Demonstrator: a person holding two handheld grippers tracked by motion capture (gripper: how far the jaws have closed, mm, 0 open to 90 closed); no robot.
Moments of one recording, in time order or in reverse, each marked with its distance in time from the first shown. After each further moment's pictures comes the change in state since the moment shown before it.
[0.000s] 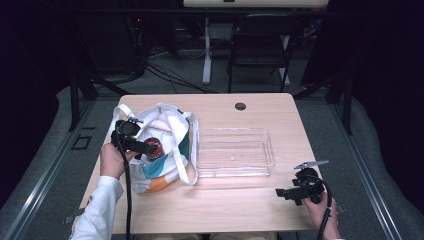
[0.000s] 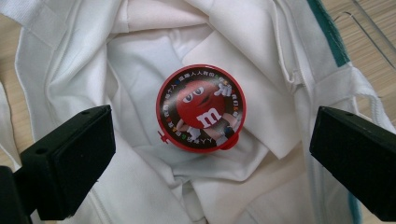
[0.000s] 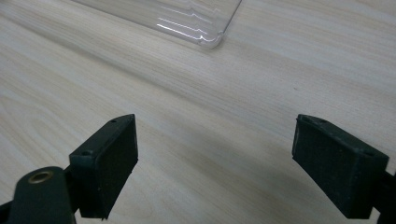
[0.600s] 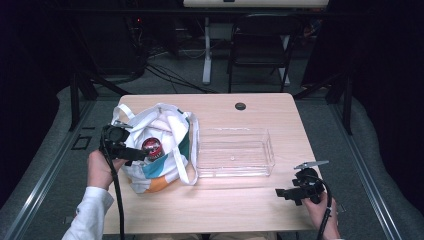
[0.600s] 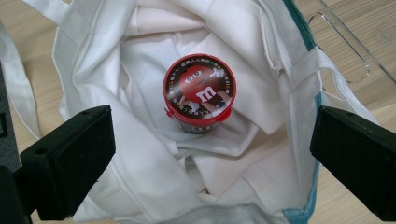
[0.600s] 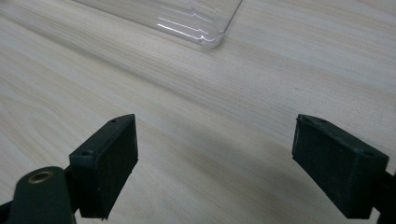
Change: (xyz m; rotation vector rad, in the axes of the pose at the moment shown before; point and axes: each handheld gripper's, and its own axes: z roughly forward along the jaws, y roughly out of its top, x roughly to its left) left arm -0.002 -0.022 -0.035 -0.074 0.000 0.012; right arm 0.000 0.000 -0.001 0.002 0.002 -0.005
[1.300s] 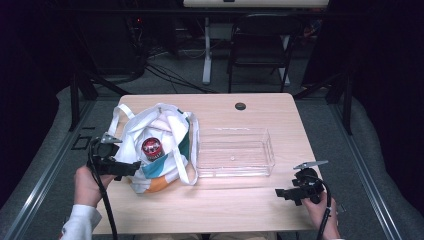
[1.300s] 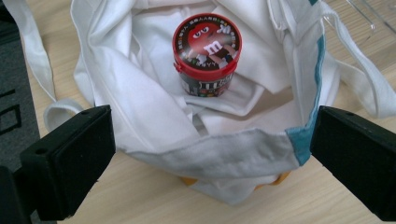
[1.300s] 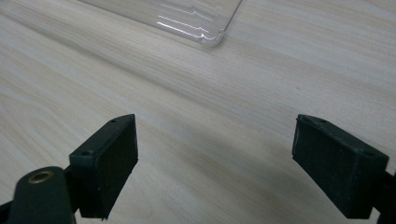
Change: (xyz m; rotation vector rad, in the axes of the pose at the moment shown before) left arm -0.002 -0.041 -0.024 -0.033 0.044 0.003; right arm 0.000 0.000 0.001 0.001 -0.003 0.000
